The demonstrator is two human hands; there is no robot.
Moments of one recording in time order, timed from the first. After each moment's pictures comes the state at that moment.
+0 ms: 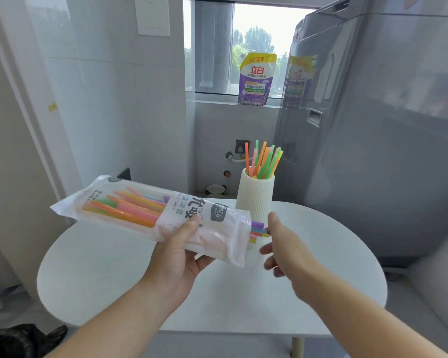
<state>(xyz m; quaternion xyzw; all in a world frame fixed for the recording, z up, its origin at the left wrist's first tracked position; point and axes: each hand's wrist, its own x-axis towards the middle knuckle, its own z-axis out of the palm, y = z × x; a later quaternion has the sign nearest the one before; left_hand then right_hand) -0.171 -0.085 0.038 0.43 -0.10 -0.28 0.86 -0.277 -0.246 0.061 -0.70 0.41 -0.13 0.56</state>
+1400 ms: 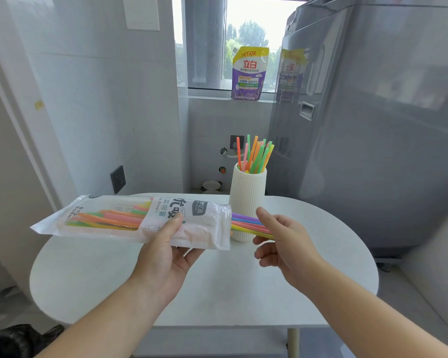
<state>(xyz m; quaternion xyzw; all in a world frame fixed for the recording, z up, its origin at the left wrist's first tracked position) -0.166 -0.085 0.032 0.39 -0.03 -0.27 0.88 -0.288 -0.259 0.056 -0.61 0.29 -0.21 0.71</state>
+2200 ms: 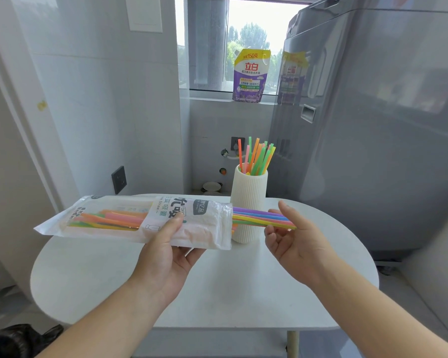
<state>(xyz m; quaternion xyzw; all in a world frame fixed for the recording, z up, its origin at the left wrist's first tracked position) -0.168 -0.084 0.037 0.38 -0.03 -0.28 0.88 -0.295 -0.272 0.069 -0.34 0.29 -0.20 0.87</state>
